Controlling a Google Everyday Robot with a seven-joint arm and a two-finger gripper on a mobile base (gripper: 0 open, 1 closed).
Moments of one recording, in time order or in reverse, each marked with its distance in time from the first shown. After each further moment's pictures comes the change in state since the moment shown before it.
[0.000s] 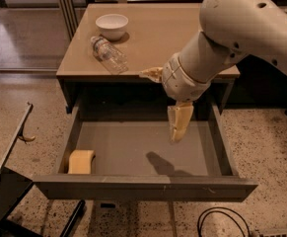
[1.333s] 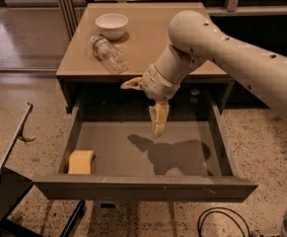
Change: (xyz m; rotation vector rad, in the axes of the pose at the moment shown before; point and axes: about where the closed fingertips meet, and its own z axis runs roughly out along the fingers) arm 0.019 -0.043 0.096 -0.157 -0.170 -0.075
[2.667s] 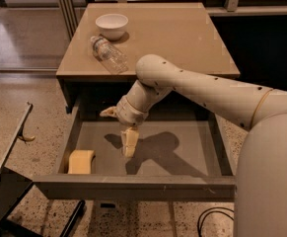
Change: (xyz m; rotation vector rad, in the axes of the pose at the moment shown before) arm -0.013 -0.011 0.136 -0.095 -0.120 0.088
